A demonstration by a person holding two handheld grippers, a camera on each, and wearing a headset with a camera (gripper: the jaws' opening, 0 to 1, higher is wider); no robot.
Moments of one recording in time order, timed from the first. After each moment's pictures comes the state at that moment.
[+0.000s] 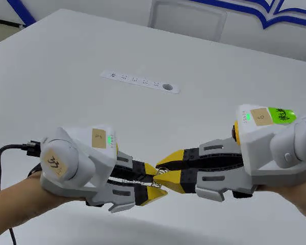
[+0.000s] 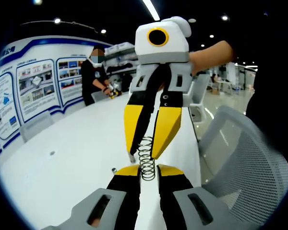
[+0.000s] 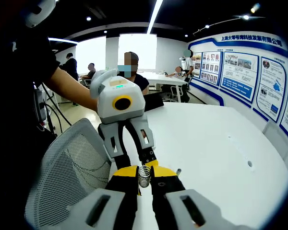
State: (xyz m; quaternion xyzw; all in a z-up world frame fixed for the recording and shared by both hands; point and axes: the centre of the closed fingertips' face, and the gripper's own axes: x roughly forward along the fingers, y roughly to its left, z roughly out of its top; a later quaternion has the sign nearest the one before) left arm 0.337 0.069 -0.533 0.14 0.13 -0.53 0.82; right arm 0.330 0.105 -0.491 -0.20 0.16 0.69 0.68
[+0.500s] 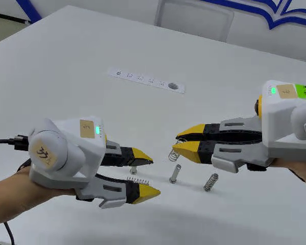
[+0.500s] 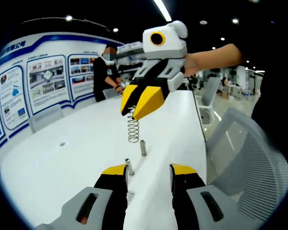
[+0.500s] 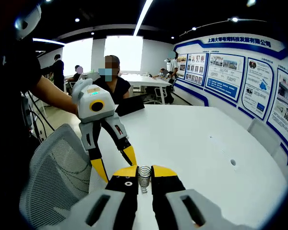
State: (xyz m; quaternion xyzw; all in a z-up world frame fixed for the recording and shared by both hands) left arm 0.346 0.107 -0.532 0.11 0.15 -0.49 0.85; right arm 0.383 0.093 -0.478 -0.20 0.15 0.63 0.73
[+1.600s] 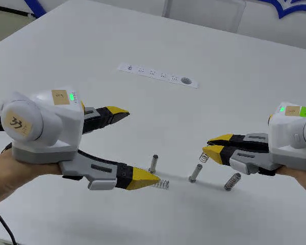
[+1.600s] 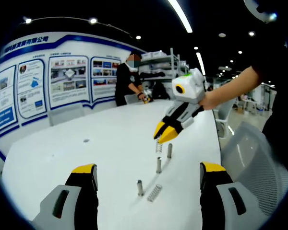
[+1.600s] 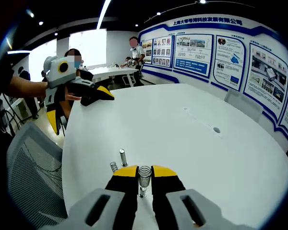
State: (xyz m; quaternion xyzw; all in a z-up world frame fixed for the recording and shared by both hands) left arm 0.378 0.171 -0.510 0.06 0.13 -0.43 0.89; right arm 0.442 0.074 -0.549 -0.19 0.23 0.52 0.80
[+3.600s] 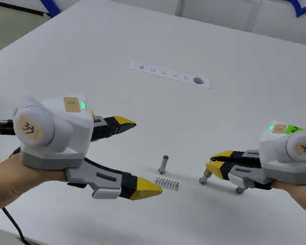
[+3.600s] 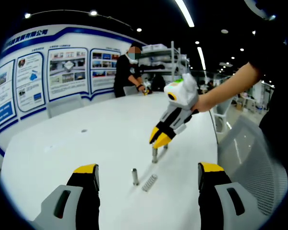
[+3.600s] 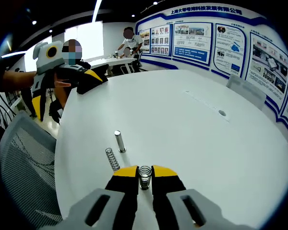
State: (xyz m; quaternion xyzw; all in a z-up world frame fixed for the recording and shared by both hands) left arm 0.366 0.175 -0.529 0.07 0.16 -0.43 0.89; right arm 0.441 0.075 -0.601 -0.19 0.27 0.51 0.80
